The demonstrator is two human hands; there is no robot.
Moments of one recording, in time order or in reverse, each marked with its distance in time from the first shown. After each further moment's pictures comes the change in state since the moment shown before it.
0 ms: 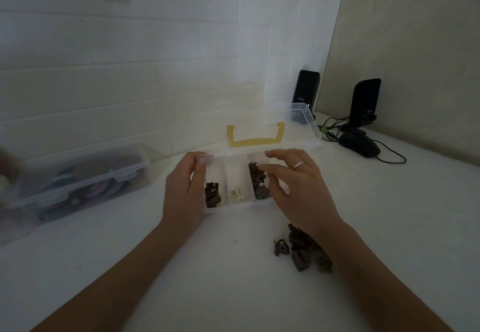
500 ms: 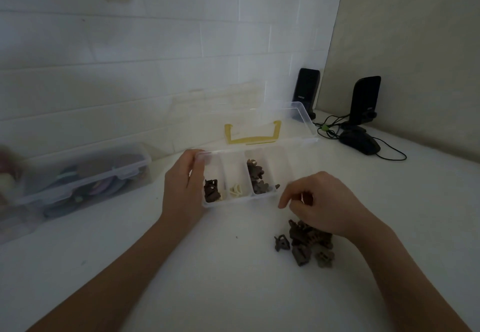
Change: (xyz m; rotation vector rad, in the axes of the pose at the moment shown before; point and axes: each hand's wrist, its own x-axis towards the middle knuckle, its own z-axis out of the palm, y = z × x) left_hand 0.002 -0.001 -0.004 0.029 -0.003 0.007; right_hand -0.011 0.009 -0.041 0.072 -0.542 0.227
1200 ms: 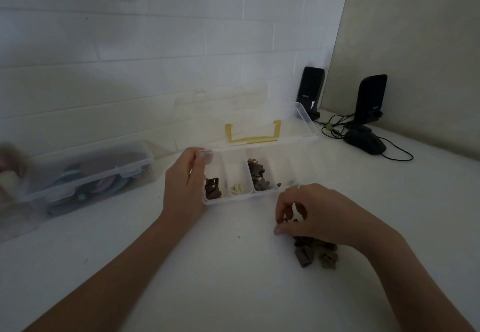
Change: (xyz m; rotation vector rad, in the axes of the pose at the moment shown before) left_hand 0.002 -0.005 -0.001 -0.007 0.004 0.003; right_hand 0.001 -0.002 0.006 -0.051 -0.228 -0.072
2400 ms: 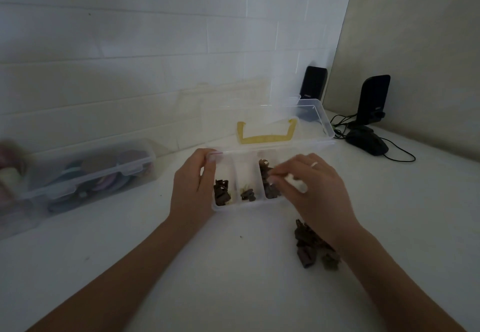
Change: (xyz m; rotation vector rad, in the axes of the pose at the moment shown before) left_hand -0.007 0.011 0.005 0.042 -0.015 0.059; right_hand 0.014 -0.019 0.010 0.015 0.736 -0.082
